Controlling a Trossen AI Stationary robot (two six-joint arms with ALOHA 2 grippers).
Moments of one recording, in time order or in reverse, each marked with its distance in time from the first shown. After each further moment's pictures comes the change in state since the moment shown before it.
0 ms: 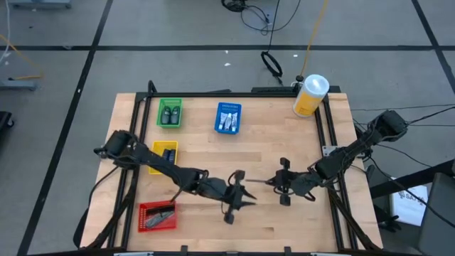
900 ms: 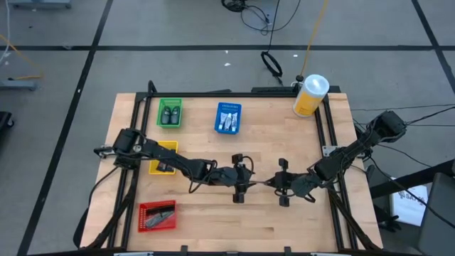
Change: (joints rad) left arm 0.114 0.068 0.000 -0.138 -0.146 -0.147; right arm 0.004 0.026 0.001 0.072 0.031 -0.076
